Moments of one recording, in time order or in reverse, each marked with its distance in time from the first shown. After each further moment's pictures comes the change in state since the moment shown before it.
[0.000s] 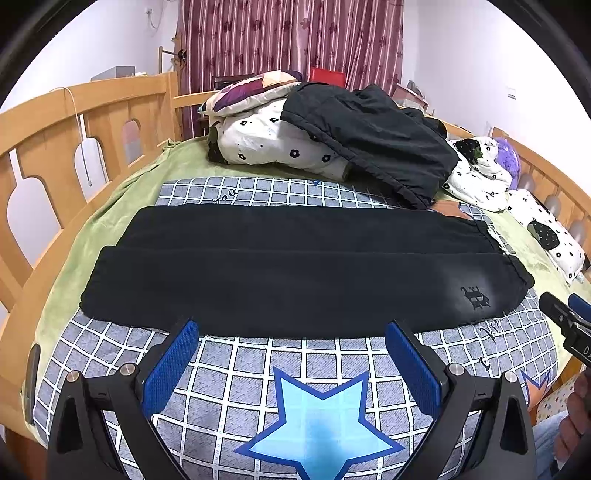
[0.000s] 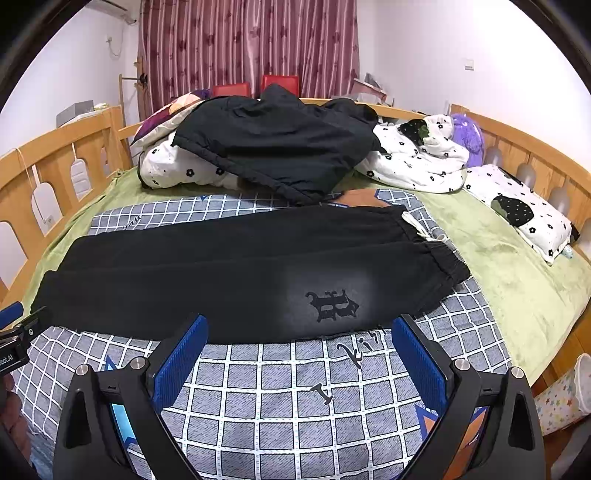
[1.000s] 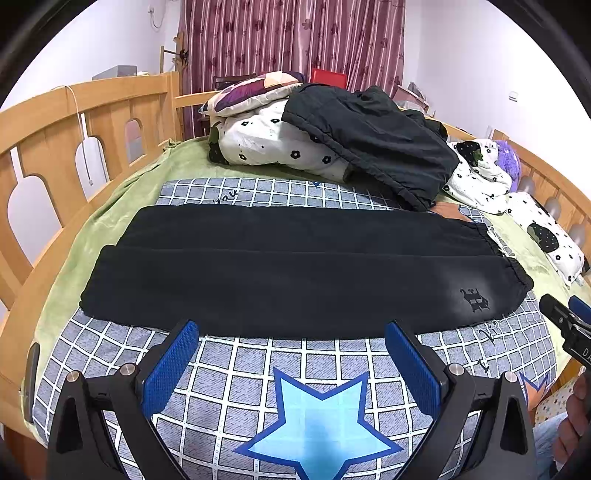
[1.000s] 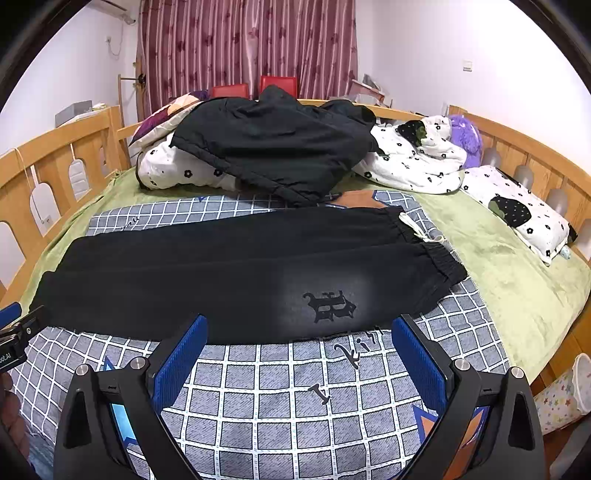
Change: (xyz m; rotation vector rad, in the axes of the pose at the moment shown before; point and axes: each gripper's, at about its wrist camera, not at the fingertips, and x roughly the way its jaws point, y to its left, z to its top) left arm -0.002 0.001 0.002 -0.005 -0.001 0.001; right arm -0.001 -0.002 0.000 0.001 -0.003 -0.005
